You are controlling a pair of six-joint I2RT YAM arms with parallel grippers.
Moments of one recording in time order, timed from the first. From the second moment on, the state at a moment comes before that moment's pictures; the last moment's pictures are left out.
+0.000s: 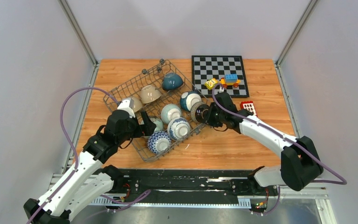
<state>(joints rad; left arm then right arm) -0.54 0.69 0.68 -0.54 -0.11 -0.58 0.57 1.34 0.86 -0.34 0.01 0.77</state>
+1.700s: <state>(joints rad) -0.54 0.60 0.68 -0.59 -0.14 -0.60 0.83 1.39 0.93 -0.52 0.18 1.23</state>
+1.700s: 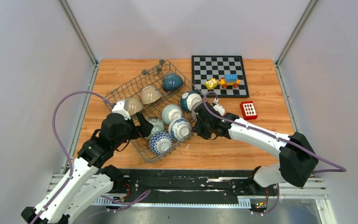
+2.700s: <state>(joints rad) -0.54 0.61 0.65 -0.59 -0.14 -0.61 0.71 1.29 0.89 -0.60 0.24 0.84</state>
